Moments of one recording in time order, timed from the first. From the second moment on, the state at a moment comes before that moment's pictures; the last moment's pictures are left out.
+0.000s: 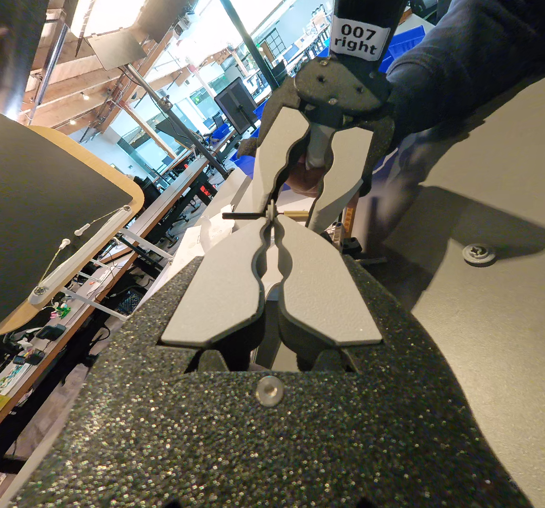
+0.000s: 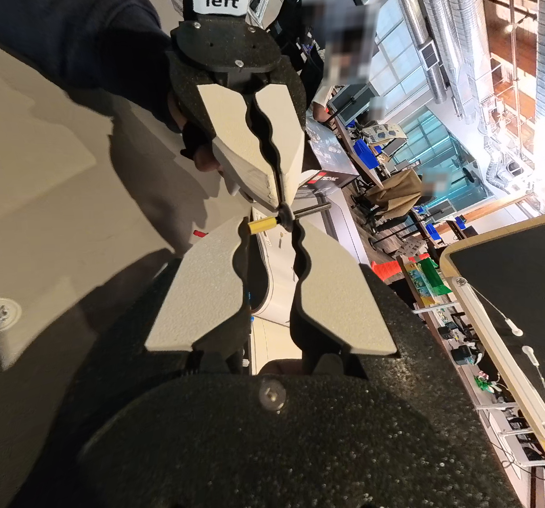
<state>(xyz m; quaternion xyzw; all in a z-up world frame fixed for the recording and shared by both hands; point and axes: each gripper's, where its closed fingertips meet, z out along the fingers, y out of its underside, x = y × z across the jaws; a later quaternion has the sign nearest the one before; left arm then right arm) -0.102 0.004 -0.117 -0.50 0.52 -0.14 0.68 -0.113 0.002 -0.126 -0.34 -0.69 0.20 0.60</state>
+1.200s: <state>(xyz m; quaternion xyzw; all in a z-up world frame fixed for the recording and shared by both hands) -0.086 -0.011 -0.103 -0.55 0.38 -0.51 0.54 -0.111 -0.008 -0.104 -0.28 -0.64 0.21 0.68</state>
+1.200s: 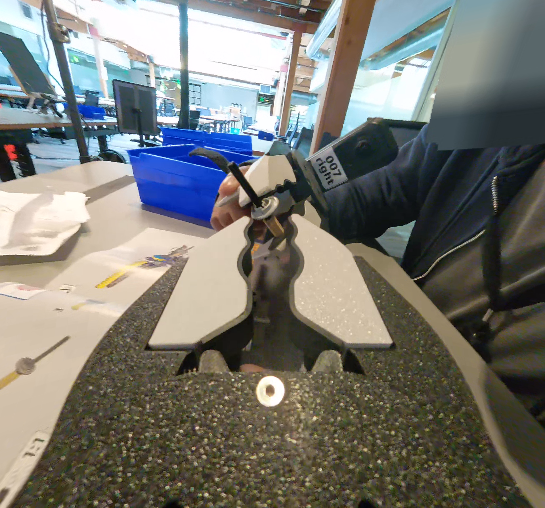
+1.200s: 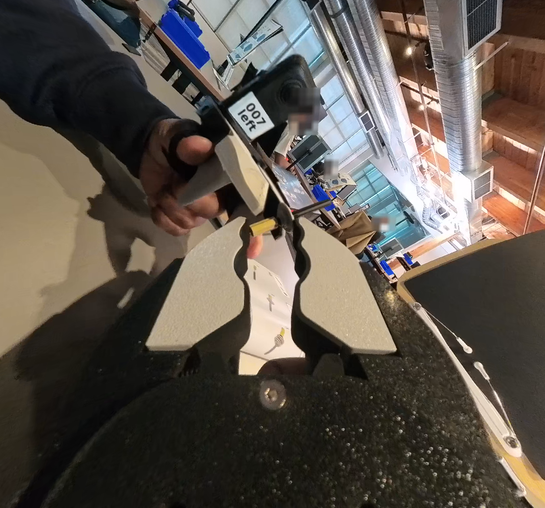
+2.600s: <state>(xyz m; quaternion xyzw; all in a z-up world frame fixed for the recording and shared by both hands) -0.097 0.003 -0.101 -0.51 0.47 -0.18 0.70 -0.110 0.003 -0.108 -0.33 -0.65 0.22 0.65</state>
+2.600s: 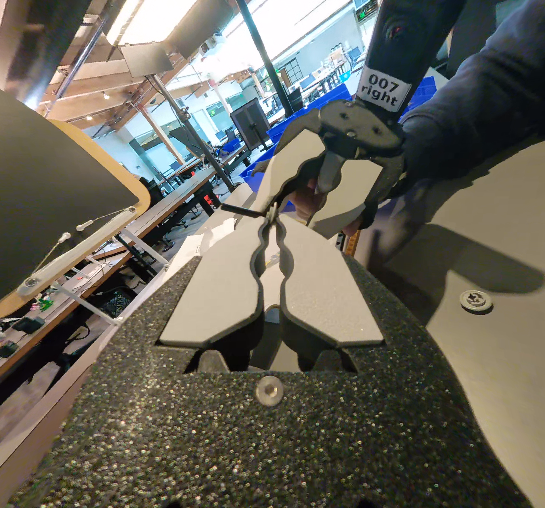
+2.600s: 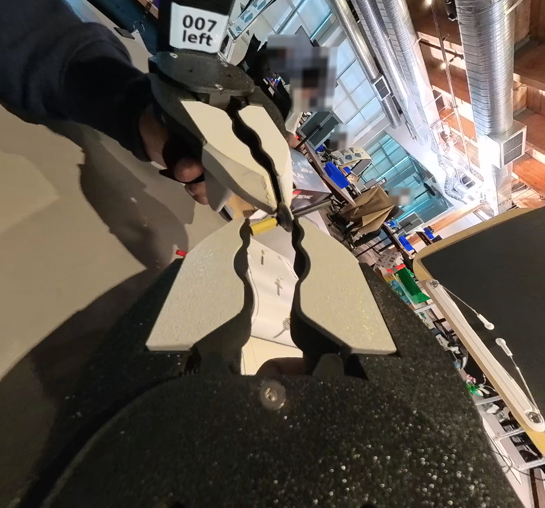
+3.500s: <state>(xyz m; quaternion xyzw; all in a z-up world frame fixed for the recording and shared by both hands) -0.095 -0.003 -0.093 -0.51 0.43 -0.28 0.69 -0.108 0.000 -0.098 -0.30 -0.62 0.21 0.69</state>
